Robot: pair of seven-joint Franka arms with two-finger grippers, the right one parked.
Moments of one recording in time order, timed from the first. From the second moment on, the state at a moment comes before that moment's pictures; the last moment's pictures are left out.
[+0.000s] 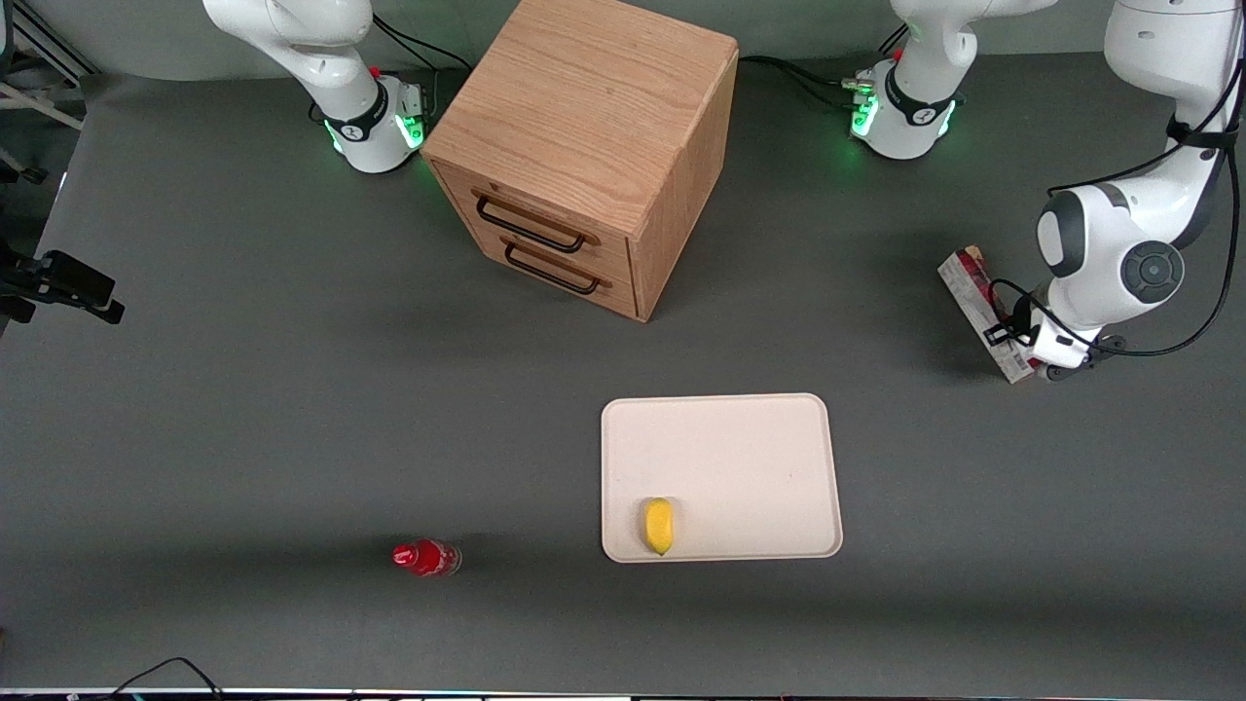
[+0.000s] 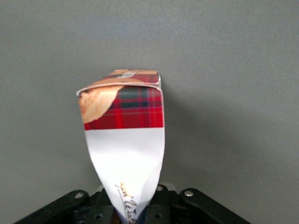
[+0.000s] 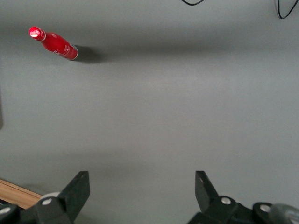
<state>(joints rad) 0.07 0.25 0.11 -2.38 0.06 2.48 -0.31</state>
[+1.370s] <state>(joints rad) 0.00 0.59 -0.40 -1.53 0.18 1.91 -0.60</state>
